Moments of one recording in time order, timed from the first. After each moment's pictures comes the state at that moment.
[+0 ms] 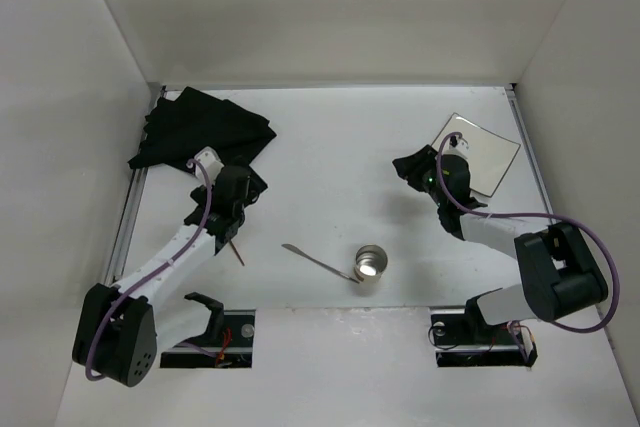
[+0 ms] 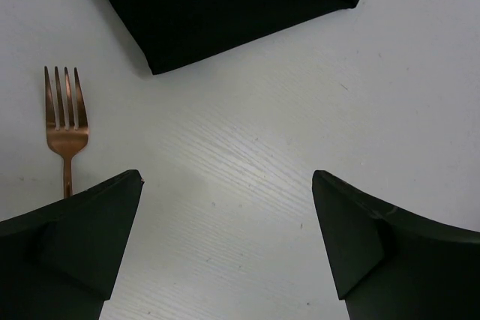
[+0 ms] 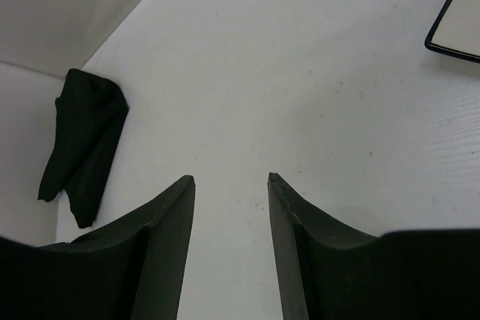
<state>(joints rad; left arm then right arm) -0.39 1.08 0.58 -0.15 -0.52 -0.83 0.31 1.41 0.55 0.55 0.04 0.84</state>
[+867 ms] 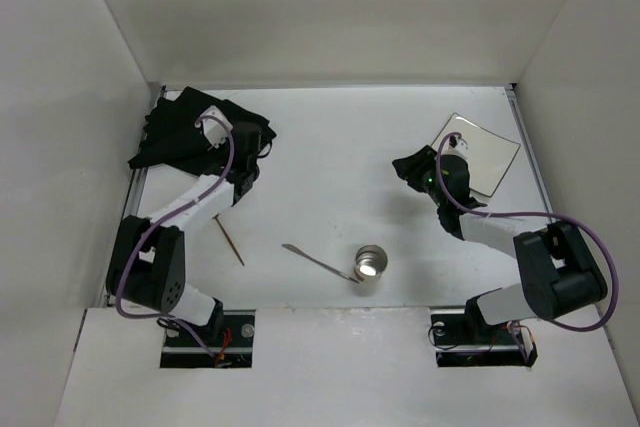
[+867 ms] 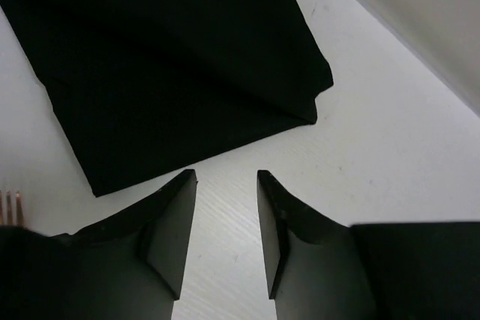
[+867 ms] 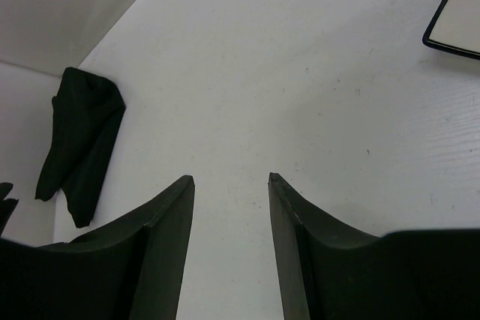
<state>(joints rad) -0.35 1.45 0.90 -0.01 -0.67 -0.78 0.31 1.42 0.55 0.55 0.04 0.84</state>
